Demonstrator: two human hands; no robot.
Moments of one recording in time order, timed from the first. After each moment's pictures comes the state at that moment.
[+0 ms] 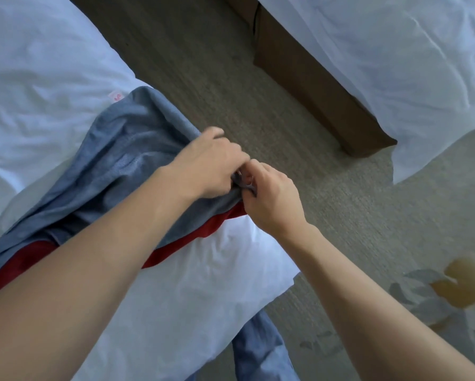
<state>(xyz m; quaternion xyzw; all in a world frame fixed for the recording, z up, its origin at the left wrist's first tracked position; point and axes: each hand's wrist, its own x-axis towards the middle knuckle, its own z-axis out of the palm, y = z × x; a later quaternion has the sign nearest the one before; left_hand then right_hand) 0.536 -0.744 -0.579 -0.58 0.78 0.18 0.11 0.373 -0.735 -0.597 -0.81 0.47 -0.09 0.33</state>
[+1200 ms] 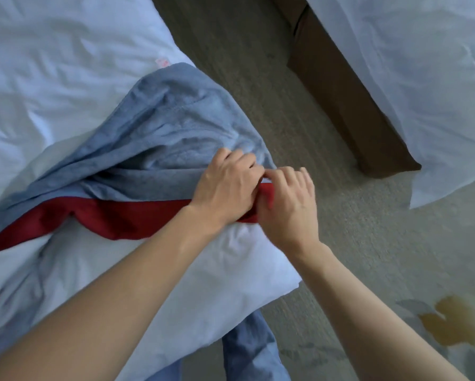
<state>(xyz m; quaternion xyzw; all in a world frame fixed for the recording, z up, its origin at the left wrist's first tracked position) 0.516 -0.665 -0.598 -0.72 0.68 0.11 -0.07 0.376 -0.698 -0.605 -0.86 0.46 -0.11 0.21</state>
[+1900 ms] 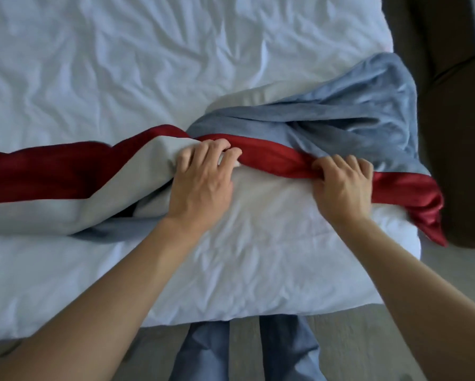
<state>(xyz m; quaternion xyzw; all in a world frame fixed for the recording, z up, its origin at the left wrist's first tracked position) 0.649 -0.352 -0.579 -0.91 0.41 -0.03 -0.04 0.515 -0.564 -0.617 -0.96 0.28 0.00 0.08</state>
